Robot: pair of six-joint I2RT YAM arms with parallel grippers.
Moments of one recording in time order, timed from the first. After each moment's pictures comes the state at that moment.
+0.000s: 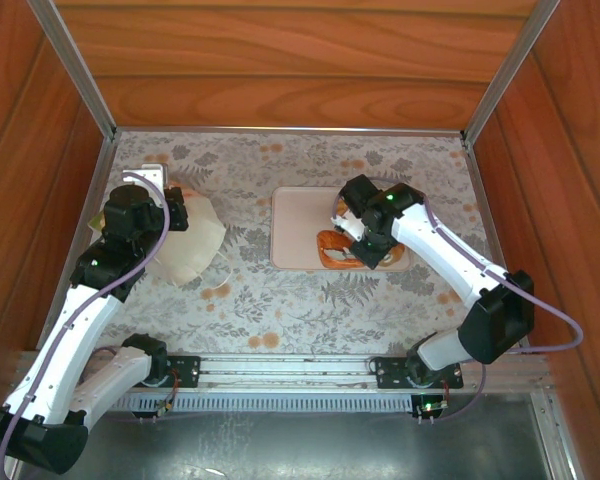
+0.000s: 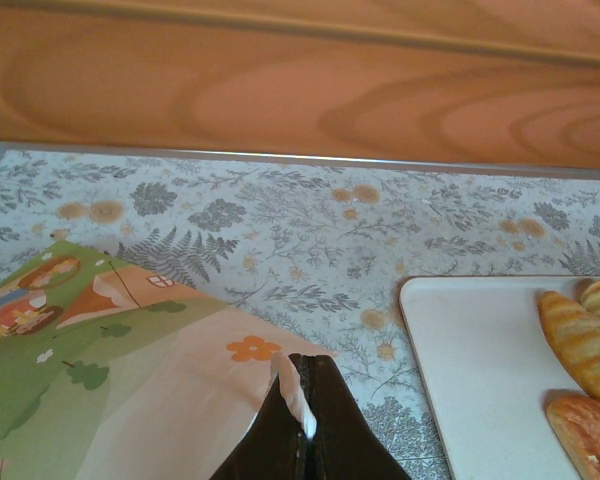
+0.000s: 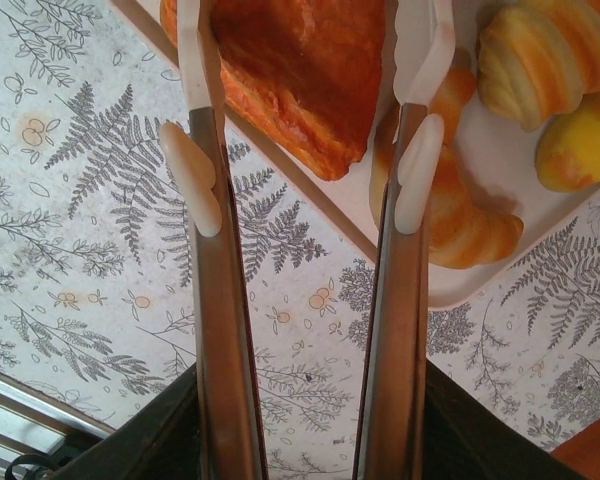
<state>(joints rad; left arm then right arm) -0.32 0.83 0.92 -0.47 -0.10 -0.24 0.62 1.46 1.30 -1.30 0.16 -0.28</state>
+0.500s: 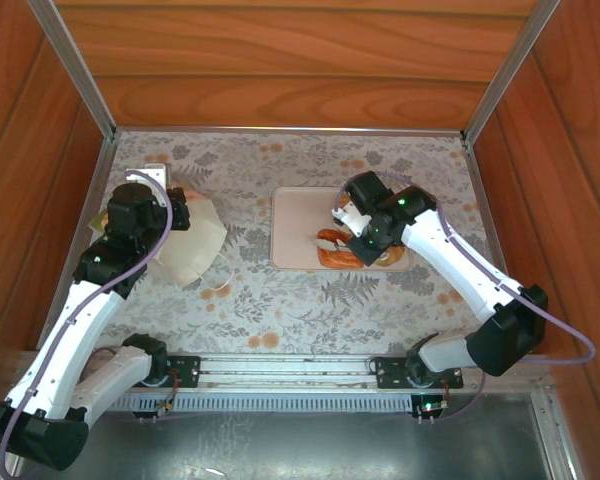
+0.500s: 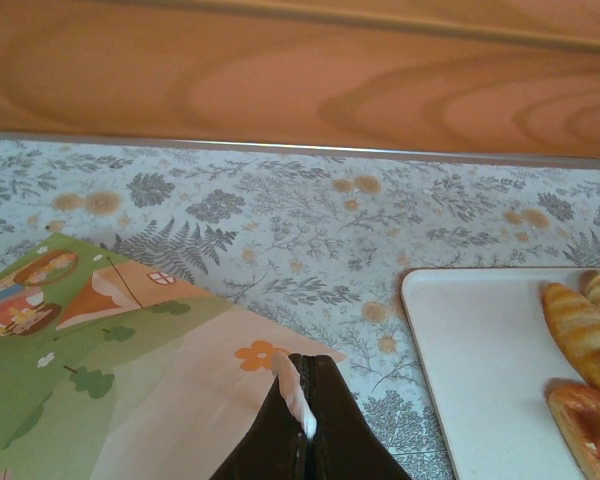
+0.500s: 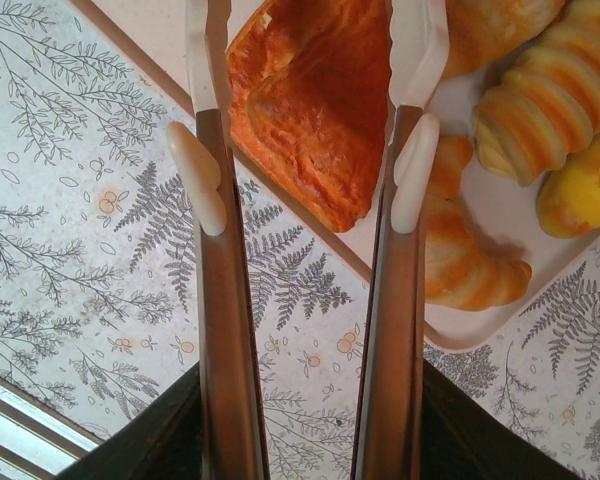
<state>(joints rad) -0.32 0.86 0.92 -0.47 -0.09 -0.24 0.62 1.39 1.30 -1.24 0.08 -0.24</state>
